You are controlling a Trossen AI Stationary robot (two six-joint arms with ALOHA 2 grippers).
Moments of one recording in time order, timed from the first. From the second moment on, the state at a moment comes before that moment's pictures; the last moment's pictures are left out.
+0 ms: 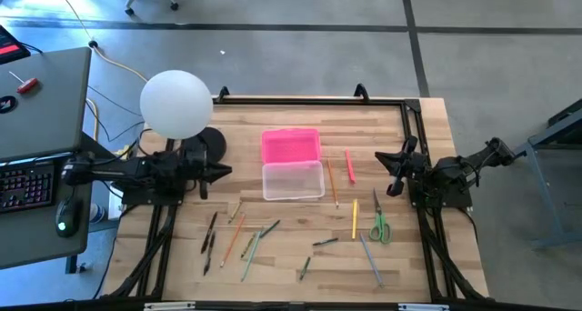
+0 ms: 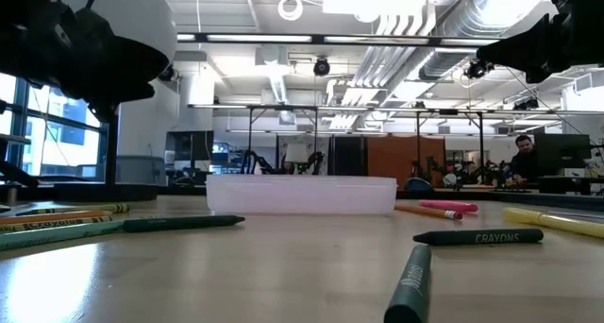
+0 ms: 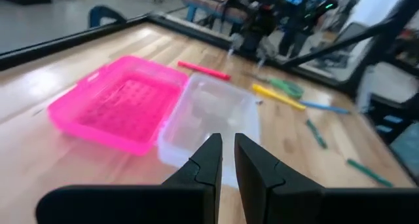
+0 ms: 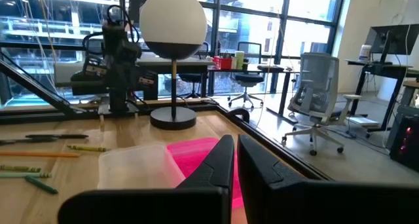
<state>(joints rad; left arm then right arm) -0.03 0.12 0.08 -0.16 -0.20 -0.33 0.41 0.01 0.08 0.02 0.80 -0.11</state>
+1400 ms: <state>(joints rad) -0.03 0.32 0.07 0.06 -0.39 -0.32 0.41 0.39 0.08 0.20 0.96 0.18</state>
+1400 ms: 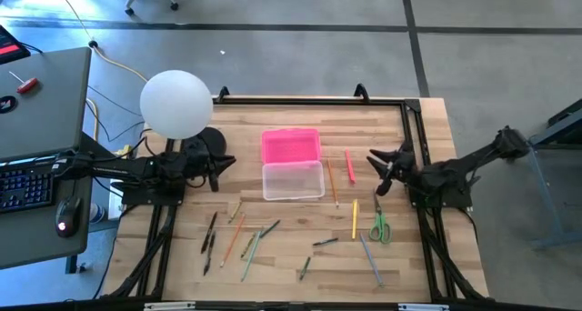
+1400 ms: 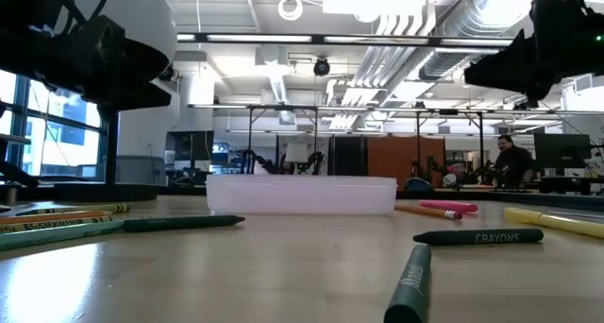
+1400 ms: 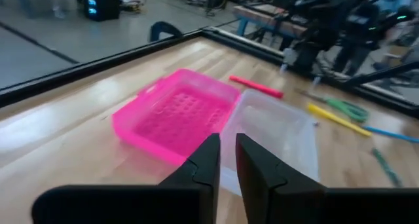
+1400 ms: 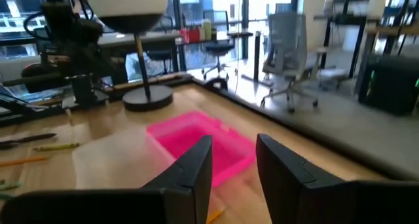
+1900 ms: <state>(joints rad) -0.03 0.40 0.08 0.06 -0.37 -0.32 0.41 0.74 0.08 0.20 1.06 0.58</state>
